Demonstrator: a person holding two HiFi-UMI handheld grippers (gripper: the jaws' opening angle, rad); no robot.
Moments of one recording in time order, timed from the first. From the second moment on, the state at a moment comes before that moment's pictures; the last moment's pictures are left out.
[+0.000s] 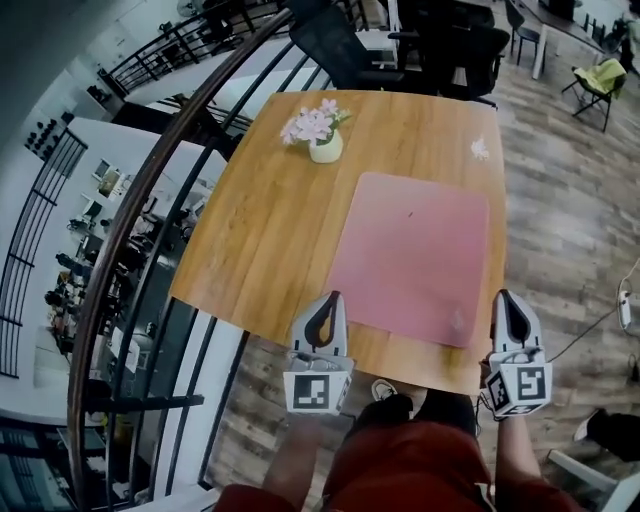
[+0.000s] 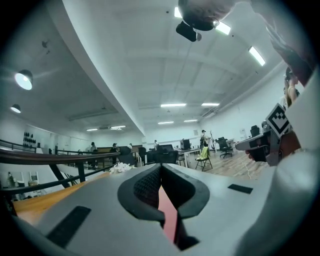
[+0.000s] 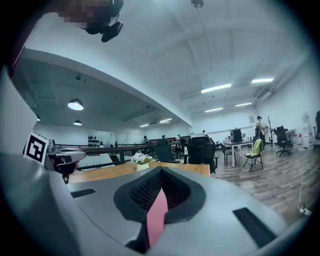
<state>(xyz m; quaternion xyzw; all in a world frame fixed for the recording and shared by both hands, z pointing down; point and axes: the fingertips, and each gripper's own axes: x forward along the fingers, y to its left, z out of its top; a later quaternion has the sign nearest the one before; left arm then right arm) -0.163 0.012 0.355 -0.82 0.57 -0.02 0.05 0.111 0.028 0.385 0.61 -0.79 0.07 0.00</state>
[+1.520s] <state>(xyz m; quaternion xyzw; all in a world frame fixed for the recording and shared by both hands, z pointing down) -0.215 0.015 0.592 -0.79 0.16 -0.57 0.17 0.033 0.086 0.597 0.37 -0.83 0.07 0.41</state>
